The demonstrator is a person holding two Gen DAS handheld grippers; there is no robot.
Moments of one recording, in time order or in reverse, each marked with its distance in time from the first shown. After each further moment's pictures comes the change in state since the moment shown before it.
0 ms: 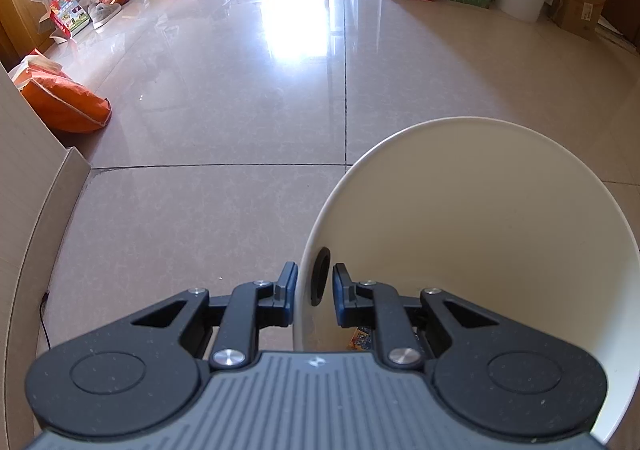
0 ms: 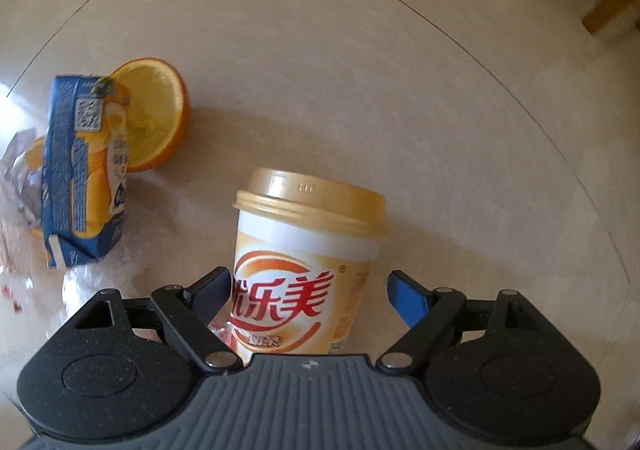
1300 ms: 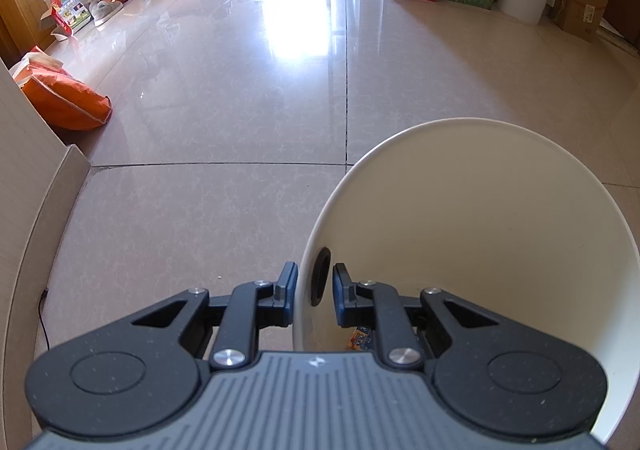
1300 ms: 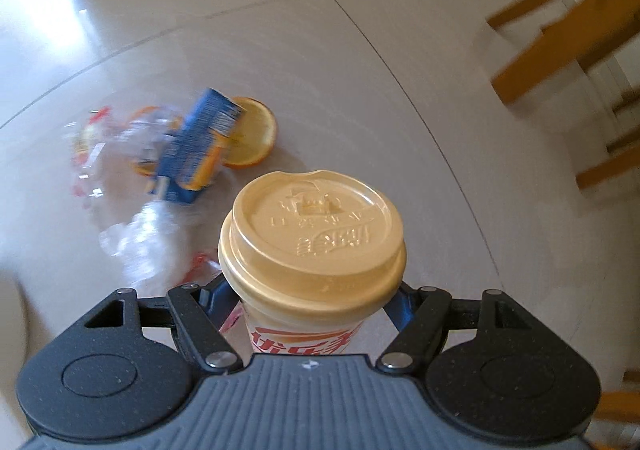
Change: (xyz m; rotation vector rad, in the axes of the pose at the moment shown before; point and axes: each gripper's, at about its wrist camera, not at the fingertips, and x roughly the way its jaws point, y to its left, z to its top) left arm 0.000 -0.002 0.000 -0.007 0.000 0.002; right arm -0.145 0.020 -0.025 -0.550 -0.118 0.024
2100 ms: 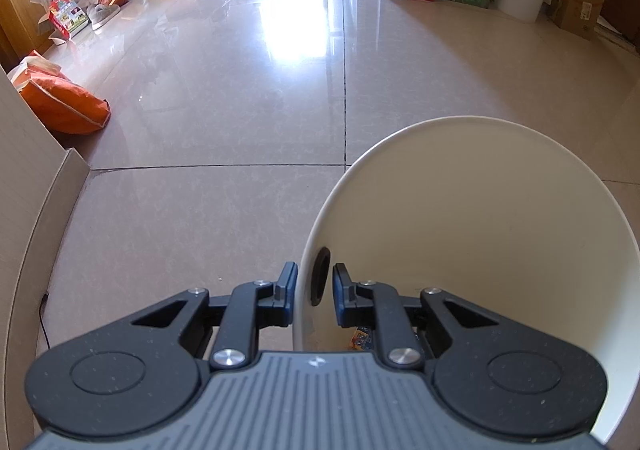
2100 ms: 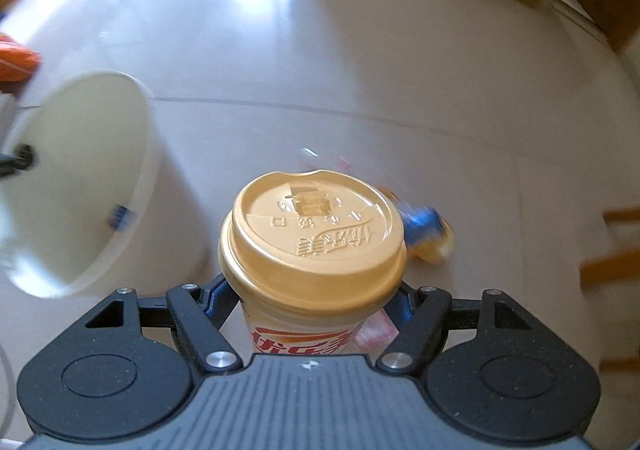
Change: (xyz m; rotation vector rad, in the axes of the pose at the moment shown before) left arm 0.000 -0.003 -0.001 0.011 -0.002 -0.002; right arm -0.180 0.136 0.011 -0.466 -0.091 0.350
